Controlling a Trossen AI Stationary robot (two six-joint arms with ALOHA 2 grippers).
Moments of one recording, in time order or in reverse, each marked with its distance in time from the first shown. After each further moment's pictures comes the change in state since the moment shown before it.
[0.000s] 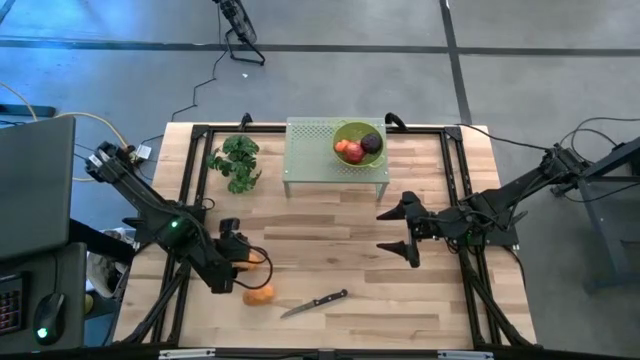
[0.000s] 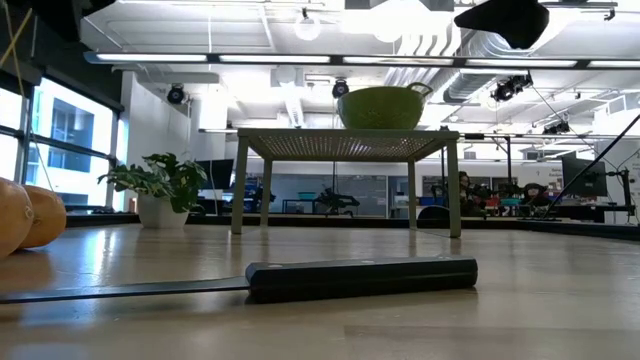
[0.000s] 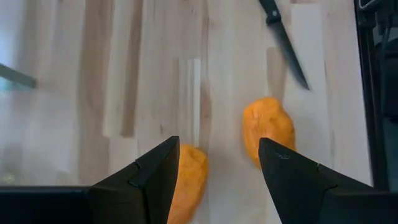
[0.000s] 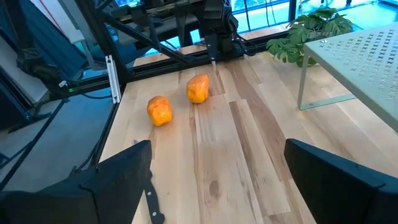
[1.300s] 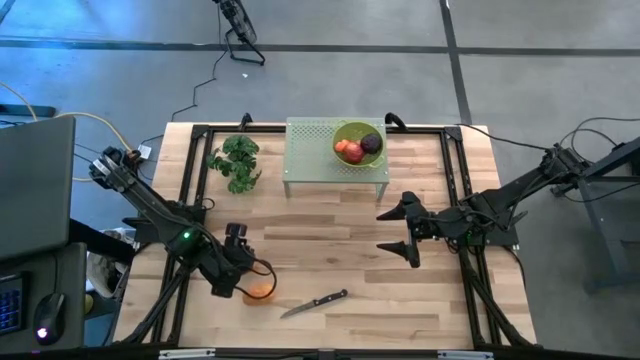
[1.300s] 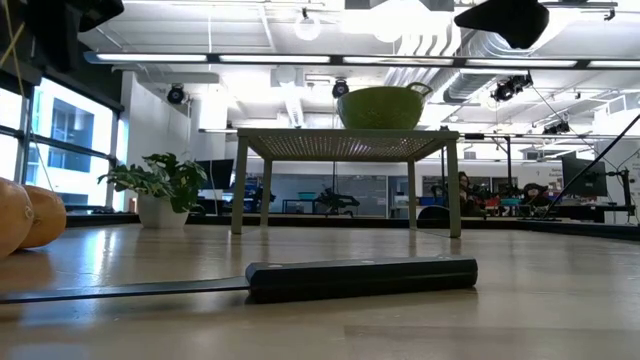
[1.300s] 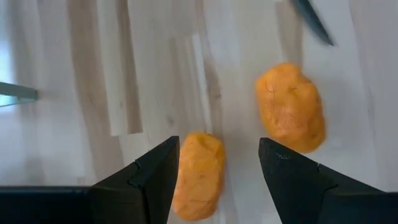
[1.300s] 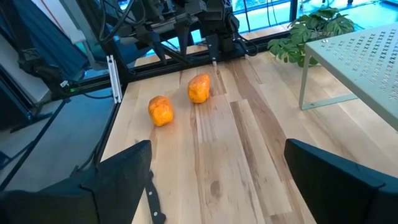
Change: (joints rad) left arm 0.000 0.089 0.000 -0.026 0.021 0.160; right arm 0.000 0.000 0.000 0.001 -0.004 0.000
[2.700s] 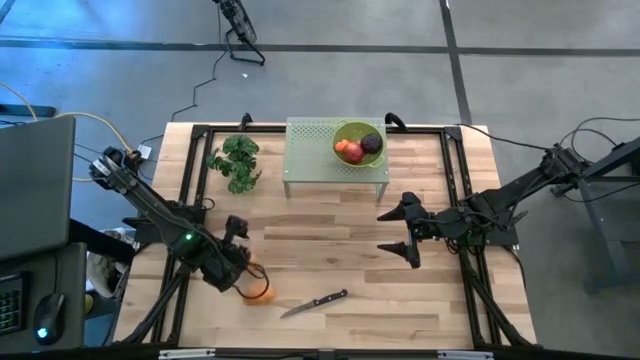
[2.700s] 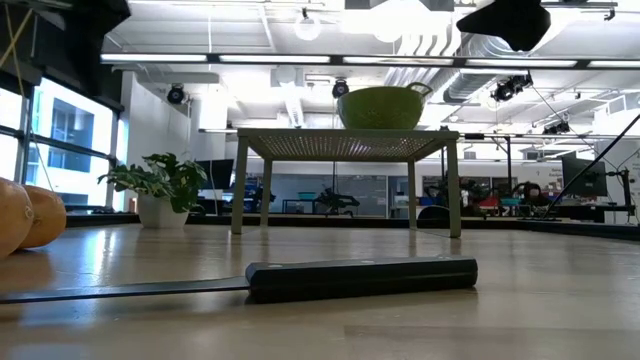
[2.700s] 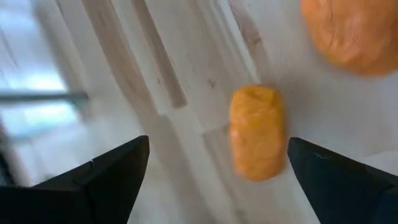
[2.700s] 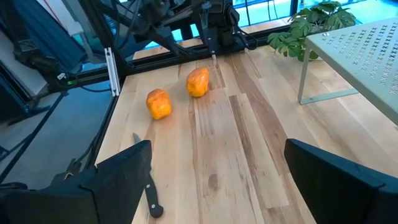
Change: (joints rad) left arm 0.007 0.006 -0.034 -0.135 -0.078 0.275; right arm 0.000 0.000 0.000 -0.025 -0.006 0.000
